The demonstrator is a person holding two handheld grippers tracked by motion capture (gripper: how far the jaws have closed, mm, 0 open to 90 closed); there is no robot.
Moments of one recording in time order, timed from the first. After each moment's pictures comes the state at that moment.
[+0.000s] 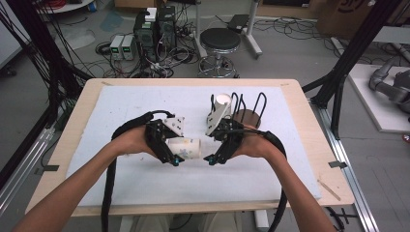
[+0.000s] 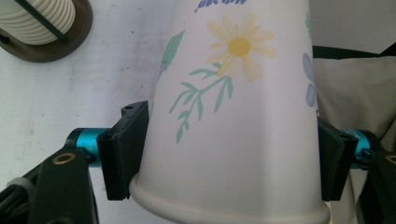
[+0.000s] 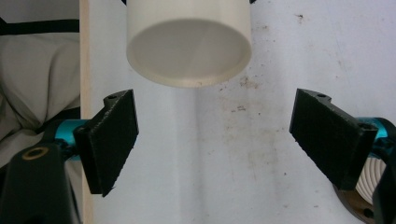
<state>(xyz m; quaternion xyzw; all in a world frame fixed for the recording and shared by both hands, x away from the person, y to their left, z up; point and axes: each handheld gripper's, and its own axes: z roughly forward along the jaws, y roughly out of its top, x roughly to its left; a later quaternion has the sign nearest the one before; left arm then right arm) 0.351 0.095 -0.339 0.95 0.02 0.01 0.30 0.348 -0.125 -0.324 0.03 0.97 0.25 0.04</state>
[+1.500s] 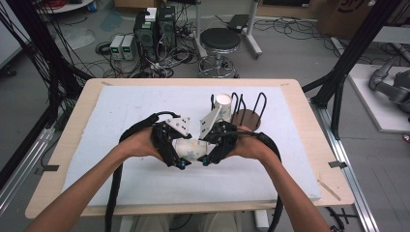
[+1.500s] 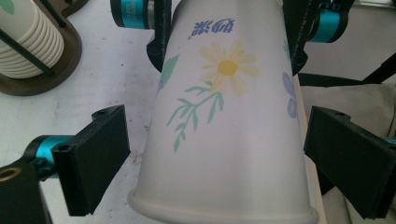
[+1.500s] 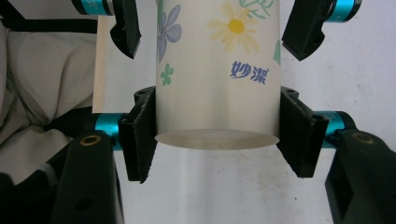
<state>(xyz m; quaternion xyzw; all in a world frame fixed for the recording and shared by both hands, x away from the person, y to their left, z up) 0.351 0.084 -0.346 0.93 0.02 -0.01 0.36 0.344 -0.110 -0.326 0.00 0.97 0.25 0.03</state>
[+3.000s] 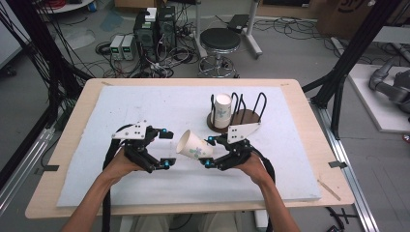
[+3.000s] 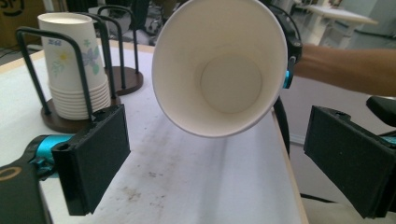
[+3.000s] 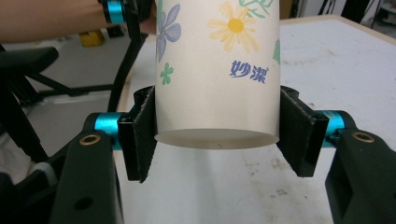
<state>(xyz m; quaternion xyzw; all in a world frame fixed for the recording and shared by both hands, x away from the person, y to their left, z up) 0.328 0.160 -0.398 0.77 0.10 0.01 0.63 0.335 -0.164 -0.394 0.07 0.83 0.55 0.00</state>
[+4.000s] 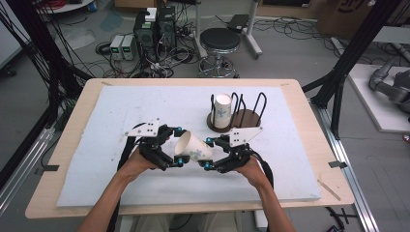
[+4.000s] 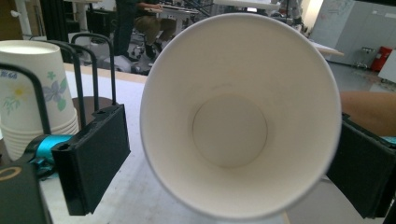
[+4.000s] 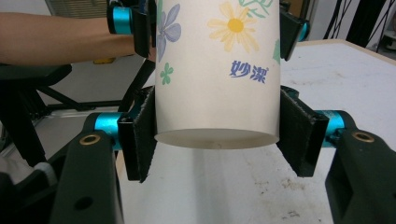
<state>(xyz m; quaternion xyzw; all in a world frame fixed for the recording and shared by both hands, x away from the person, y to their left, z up) 0.337 0.123 -0.399 0.73 0.08 -0.02 0.68 0.331 -0.164 -0.402 0.05 0.81 0.59 0.00</state>
